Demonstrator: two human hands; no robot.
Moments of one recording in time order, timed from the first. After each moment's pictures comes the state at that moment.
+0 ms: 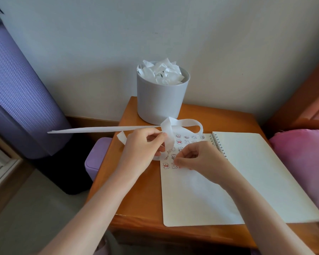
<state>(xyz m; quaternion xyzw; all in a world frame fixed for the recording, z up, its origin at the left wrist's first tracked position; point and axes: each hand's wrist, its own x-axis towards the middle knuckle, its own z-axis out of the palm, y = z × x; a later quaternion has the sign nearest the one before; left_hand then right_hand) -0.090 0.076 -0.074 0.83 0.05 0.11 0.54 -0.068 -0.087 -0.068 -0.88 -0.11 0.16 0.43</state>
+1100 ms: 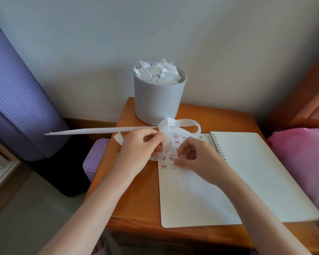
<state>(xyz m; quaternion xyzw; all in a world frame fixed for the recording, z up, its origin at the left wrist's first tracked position) -0.089 0.079 -0.074 0.83 0.06 0.09 0.55 -0.064 -0.091 -0.075 -0.89 -0.14 0.12 0.41</state>
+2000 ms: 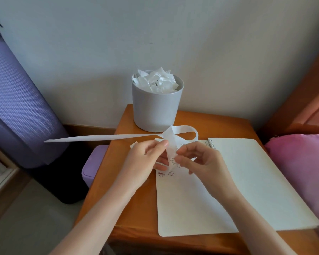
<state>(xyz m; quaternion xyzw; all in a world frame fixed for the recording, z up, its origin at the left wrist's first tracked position) -0.100 0.065 -0.067 0.74 0.03 0.02 0.67 -0.082 -0.095 -0.070 -0.79 -0.15 0.03 0.60</state>
